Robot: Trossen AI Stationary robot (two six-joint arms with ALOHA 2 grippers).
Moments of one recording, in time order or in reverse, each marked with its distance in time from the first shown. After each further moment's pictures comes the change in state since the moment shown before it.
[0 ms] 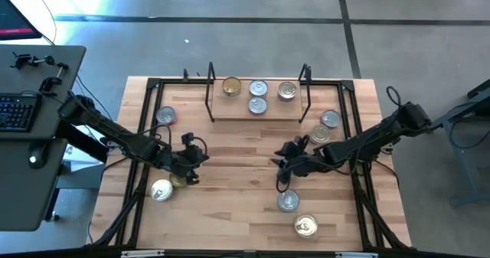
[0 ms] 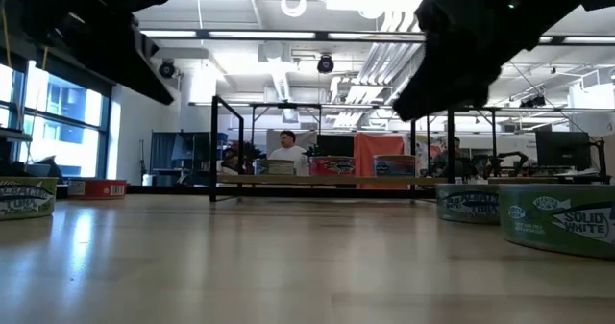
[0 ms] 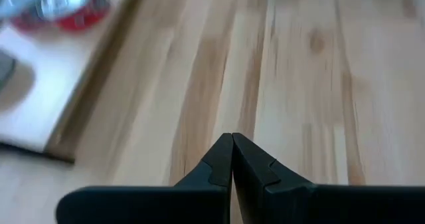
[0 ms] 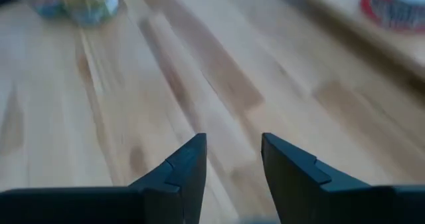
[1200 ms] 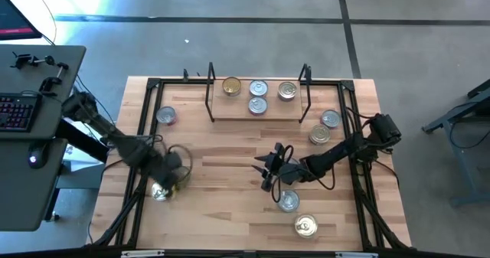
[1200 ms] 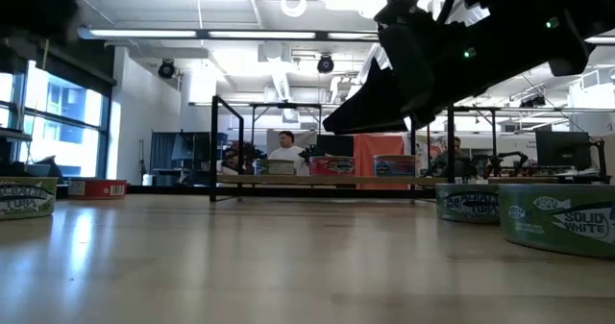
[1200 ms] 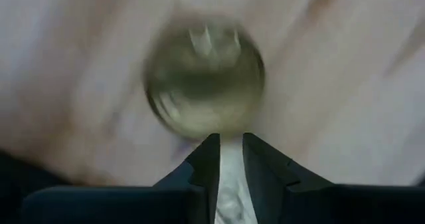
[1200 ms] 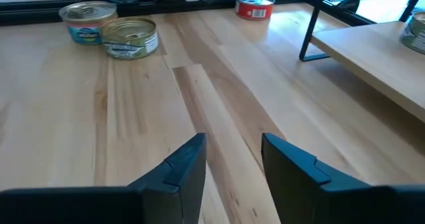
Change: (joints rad) left arm -0.199 -0.008 0.133 -0.641 0.532 -0.900; right arm -0.001 0.371 0.004 0.676 0.082 -0.391
